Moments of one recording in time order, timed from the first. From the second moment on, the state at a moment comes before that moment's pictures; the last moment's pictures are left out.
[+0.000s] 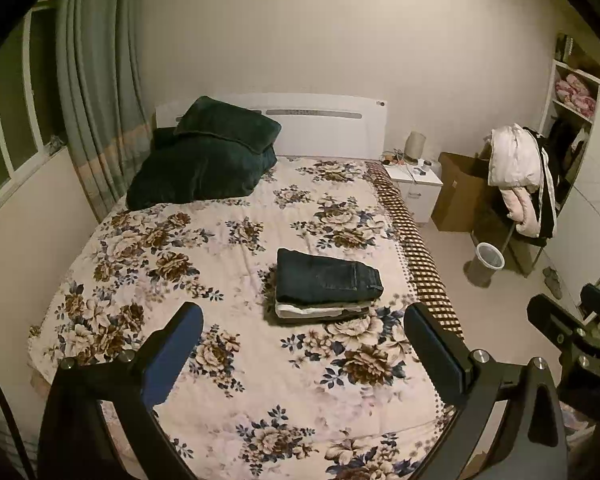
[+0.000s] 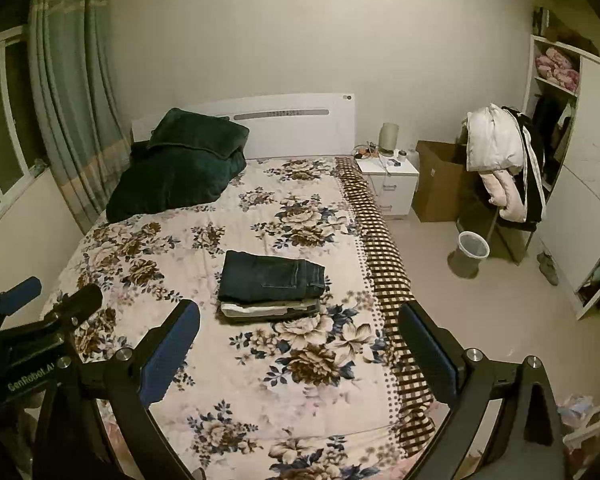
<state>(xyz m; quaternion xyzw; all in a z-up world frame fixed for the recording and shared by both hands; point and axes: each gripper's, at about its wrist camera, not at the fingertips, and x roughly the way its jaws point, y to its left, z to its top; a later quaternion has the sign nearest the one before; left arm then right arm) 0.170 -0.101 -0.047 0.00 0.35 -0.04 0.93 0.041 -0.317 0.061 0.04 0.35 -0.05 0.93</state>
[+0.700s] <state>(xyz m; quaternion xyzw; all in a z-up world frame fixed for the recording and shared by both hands) 0.231 -0.113 -0.109 0.01 0.39 0.01 0.92 0.135 -0.344 -0.020 0.03 0.37 -0.08 0.92</state>
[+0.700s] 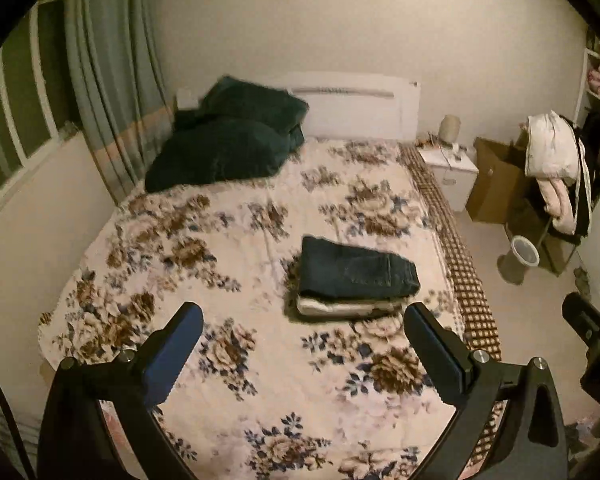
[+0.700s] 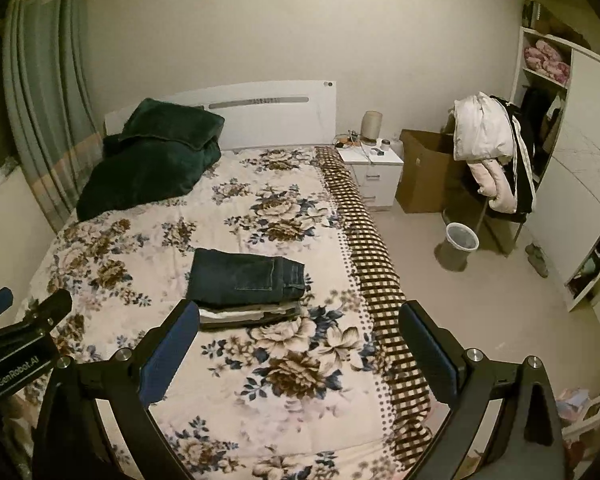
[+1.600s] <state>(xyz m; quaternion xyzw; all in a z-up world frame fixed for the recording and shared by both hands) 0.256 -0.120 -0.128 0.03 0.39 0.02 0.92 0.186 -0.335 -0.069 0.02 0.41 -0.07 0.91</state>
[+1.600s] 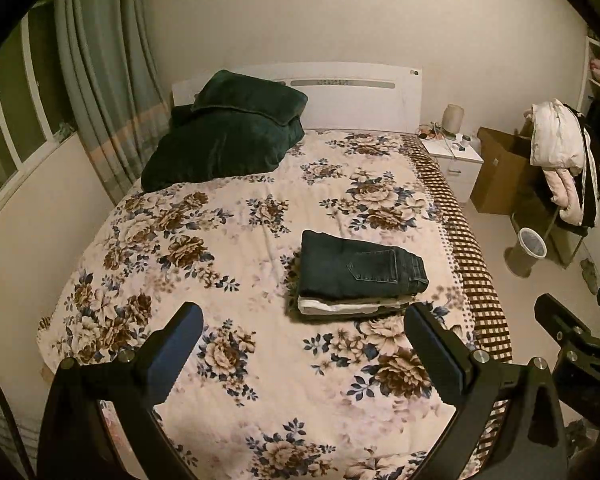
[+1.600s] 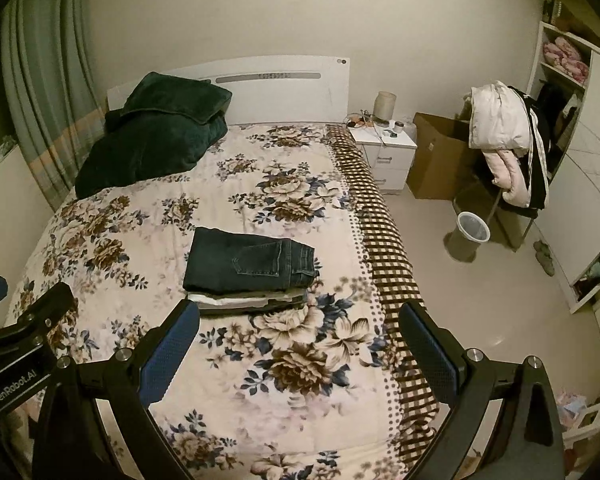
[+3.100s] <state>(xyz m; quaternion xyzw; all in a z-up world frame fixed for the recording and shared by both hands) 0.262 -0.122 -0.115 0.04 0.39 0.01 0.92 0.185 -0.331 -0.066 0.02 0.41 -0.07 0.91</state>
